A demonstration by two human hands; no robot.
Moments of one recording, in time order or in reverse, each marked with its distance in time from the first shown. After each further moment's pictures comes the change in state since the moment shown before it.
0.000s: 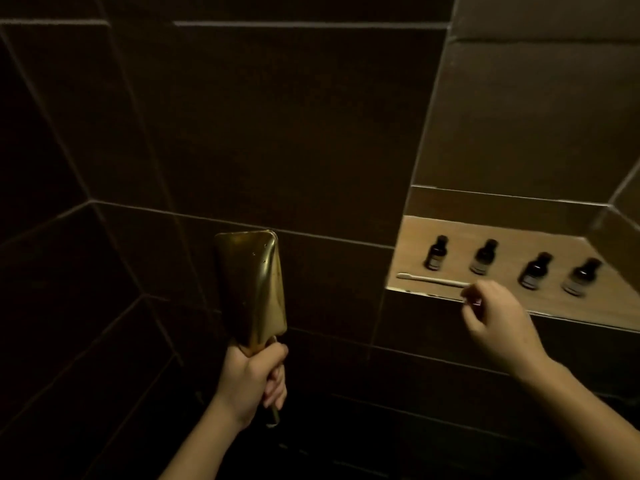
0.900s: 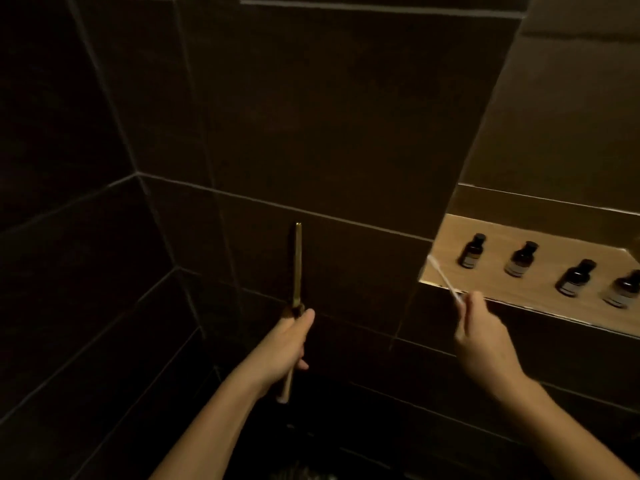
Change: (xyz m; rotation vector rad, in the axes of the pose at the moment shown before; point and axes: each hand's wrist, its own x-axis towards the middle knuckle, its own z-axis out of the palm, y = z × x) left_hand 0.014 0.007 -0.030 0.414 -0.020 -0.359; right_hand -0.023 -0.082 0.028 0.324 -0.199 0.229
